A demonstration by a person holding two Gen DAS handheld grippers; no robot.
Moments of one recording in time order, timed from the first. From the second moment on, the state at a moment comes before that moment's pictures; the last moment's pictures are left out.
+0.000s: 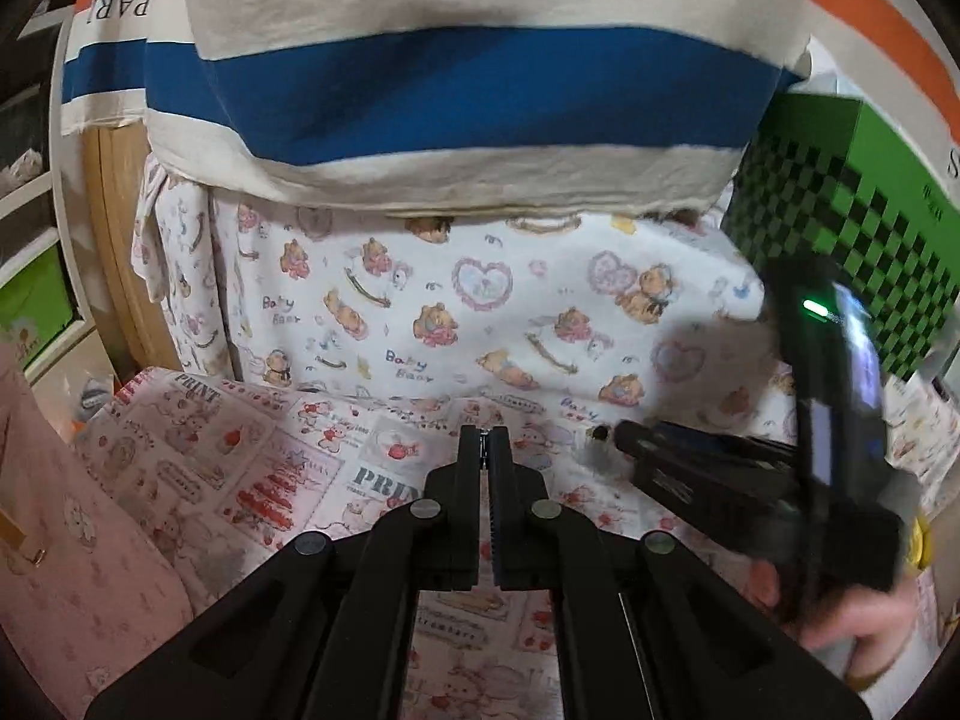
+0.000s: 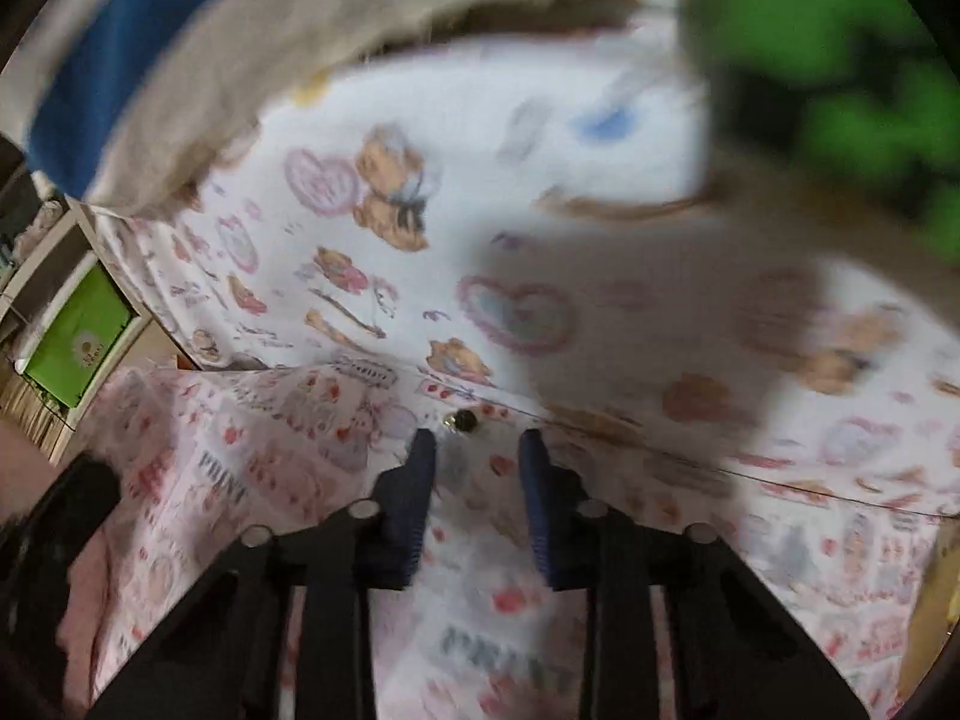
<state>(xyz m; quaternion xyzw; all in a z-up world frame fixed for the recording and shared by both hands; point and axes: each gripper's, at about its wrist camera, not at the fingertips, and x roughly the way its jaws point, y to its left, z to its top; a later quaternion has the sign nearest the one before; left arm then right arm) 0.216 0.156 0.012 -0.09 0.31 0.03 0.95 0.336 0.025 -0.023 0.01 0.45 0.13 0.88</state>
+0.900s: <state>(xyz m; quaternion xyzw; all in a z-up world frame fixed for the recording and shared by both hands) 0.211 0.165 0.021 -0.11 0.29 0.06 0.95 0.321 0.028 -0.027 -0.03 0.42 0.14 0.90</state>
